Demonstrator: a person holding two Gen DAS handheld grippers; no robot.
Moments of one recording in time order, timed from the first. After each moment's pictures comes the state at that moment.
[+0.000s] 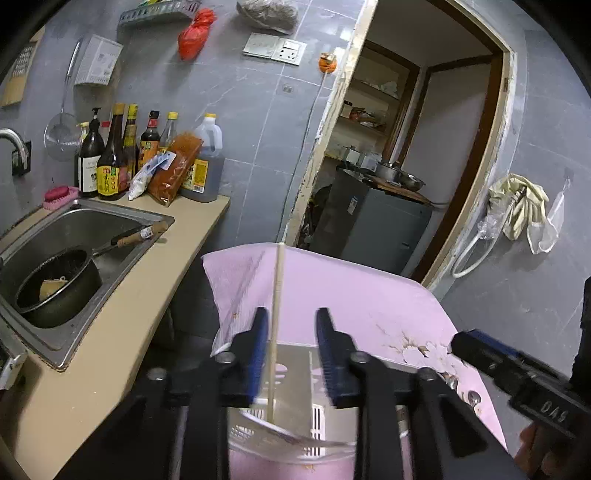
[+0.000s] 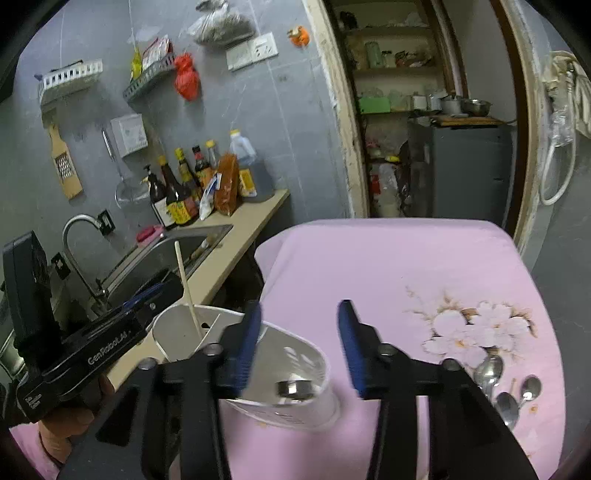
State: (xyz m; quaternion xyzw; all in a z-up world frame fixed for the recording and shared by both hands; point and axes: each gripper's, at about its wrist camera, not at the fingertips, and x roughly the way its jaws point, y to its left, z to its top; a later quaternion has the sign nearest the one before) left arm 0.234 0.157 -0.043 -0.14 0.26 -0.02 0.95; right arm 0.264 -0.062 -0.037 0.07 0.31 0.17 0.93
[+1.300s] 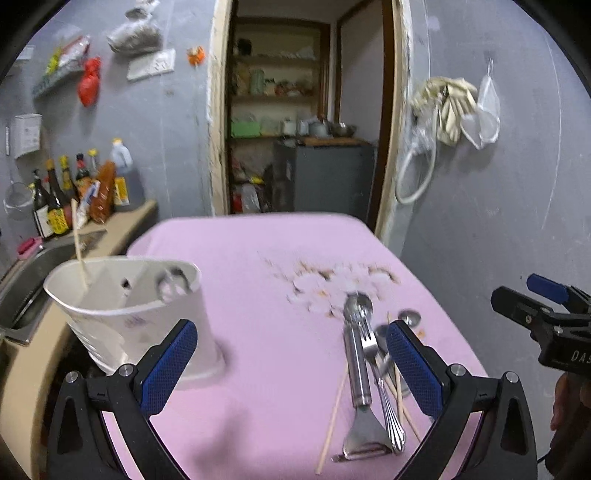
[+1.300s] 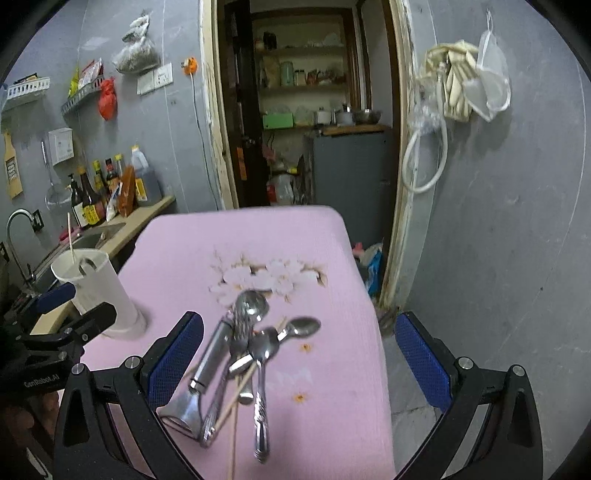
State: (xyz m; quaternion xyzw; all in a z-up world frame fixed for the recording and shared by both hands) left arm 0.166 -0.063 -0.070 0.00 0.29 -0.07 0.96; right arm 0.171 -0.302 -0.065 0.04 0.29 0.01 0.96
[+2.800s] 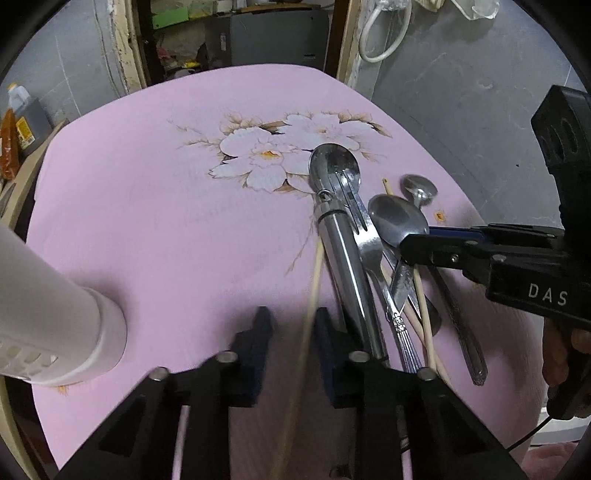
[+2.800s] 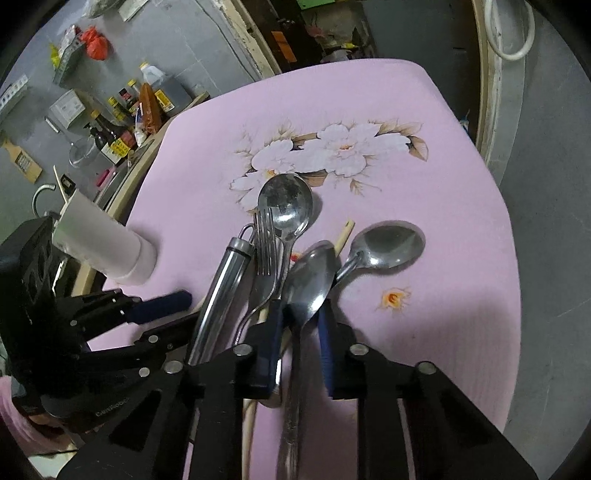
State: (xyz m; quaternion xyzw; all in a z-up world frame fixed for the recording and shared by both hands) left arm 0.244 -0.097 -0.167 0.06 0.52 -0.16 0.83; right arm 0.290 -0.264 -0.198 0.12 0.51 0.17 0.83
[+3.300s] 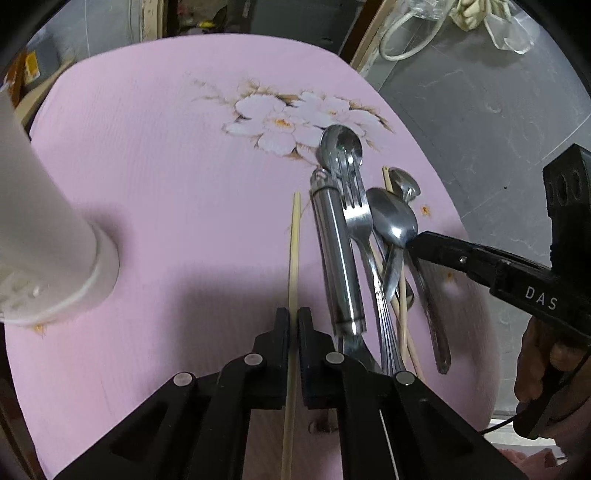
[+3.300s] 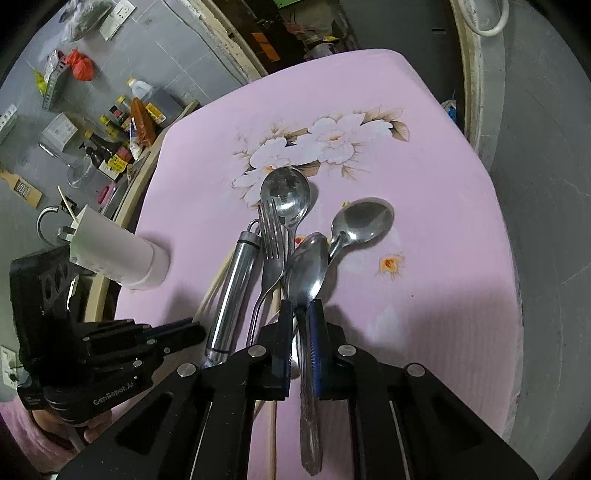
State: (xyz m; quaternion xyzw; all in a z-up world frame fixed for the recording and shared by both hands) left arm 0.232 -0.073 -0.169 -0.03 0.58 -0.17 0.80; right arm 0.273 -0.267 -0.195 0.16 0.52 0.16 0.82
